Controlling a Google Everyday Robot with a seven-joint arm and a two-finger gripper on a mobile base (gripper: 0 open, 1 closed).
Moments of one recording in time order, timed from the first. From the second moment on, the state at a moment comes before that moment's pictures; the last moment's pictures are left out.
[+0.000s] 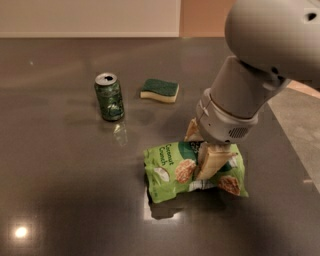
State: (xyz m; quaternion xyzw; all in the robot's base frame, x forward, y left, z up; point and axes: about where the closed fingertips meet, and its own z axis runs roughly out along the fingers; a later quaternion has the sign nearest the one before) arm 0.399 -0.080 0.869 -0.78 0.61 0.09 0.10
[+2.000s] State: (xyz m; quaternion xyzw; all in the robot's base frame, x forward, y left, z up) arm 0.484 0.020 0.896 -0.75 0.63 0.11 0.15
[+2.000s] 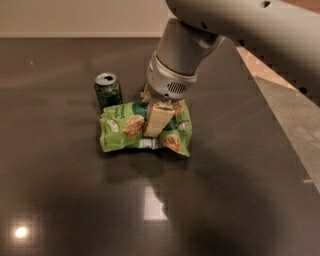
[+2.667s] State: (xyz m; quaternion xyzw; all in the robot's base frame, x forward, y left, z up) arm 0.495 0.024 0.882 -0.77 0.60 0.12 0.16
